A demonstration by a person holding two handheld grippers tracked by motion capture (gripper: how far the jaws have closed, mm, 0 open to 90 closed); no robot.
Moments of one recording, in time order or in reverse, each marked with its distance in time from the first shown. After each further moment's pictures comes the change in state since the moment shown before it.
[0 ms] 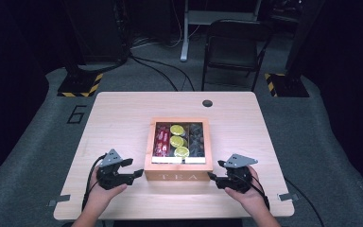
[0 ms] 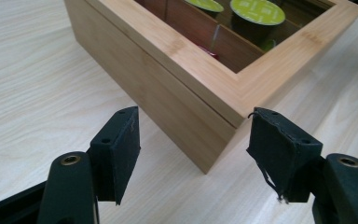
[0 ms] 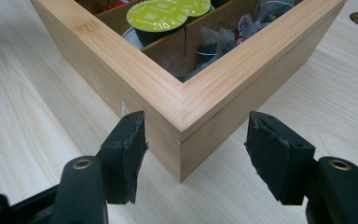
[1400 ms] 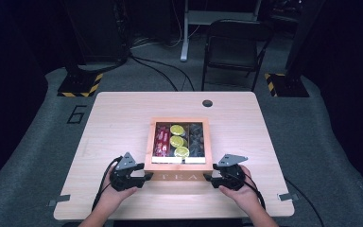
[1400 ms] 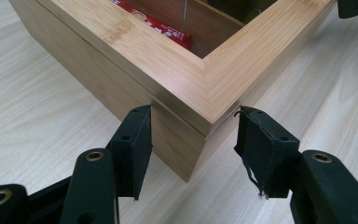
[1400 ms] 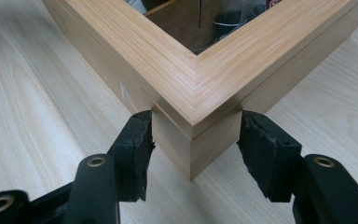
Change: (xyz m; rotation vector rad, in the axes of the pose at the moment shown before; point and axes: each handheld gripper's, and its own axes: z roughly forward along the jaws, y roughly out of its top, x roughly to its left) left arm -0.017 -0.001 0.031 0.069 -0.020 0.096; right arm -0.003 -0.006 0.028 0.092 0.062 0.001
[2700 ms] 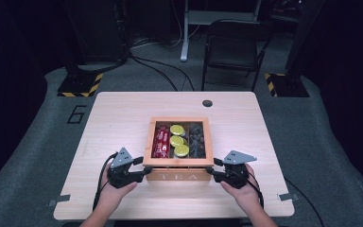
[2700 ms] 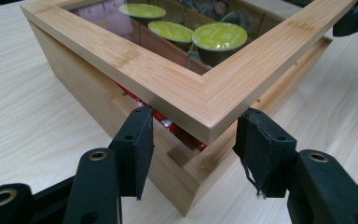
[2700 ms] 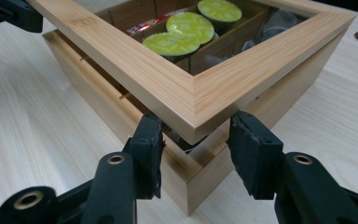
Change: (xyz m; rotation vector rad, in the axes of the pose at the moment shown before) left arm -0.002 0.017 -0.016 -0.128 0.023 -0.040; right arm 0.003 0.013 -0.021 -0.172 -0.030 0.029
